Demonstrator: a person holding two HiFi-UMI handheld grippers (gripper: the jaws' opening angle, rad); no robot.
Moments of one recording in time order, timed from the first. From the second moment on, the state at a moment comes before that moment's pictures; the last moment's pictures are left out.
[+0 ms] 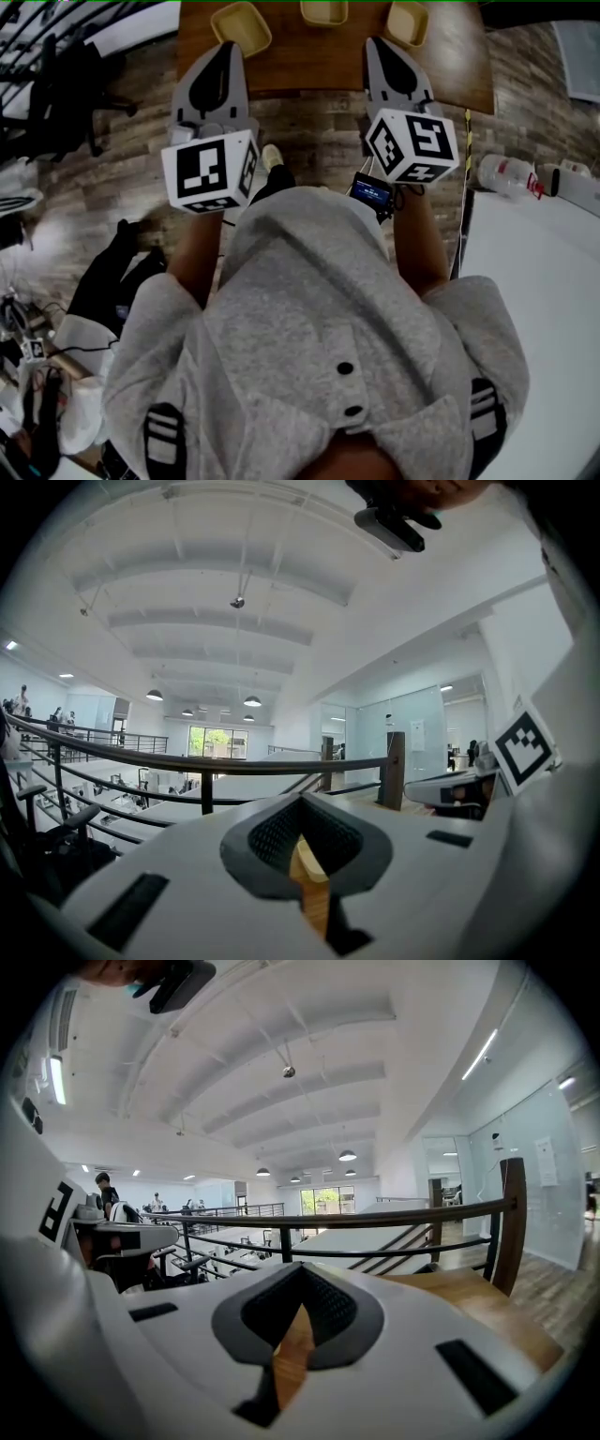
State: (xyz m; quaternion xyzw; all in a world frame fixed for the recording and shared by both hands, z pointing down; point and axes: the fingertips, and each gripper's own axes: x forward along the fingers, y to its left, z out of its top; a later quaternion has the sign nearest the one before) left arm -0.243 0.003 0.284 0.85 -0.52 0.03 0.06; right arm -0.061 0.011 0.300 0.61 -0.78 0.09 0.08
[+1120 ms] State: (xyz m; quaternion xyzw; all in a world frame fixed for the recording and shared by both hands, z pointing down) left arm -0.249 -0.016 0.283 0.86 -0.51 0.01 0.06; right arm -0.054 -0.013 0.298 0.63 -0.77 0.06 0.09
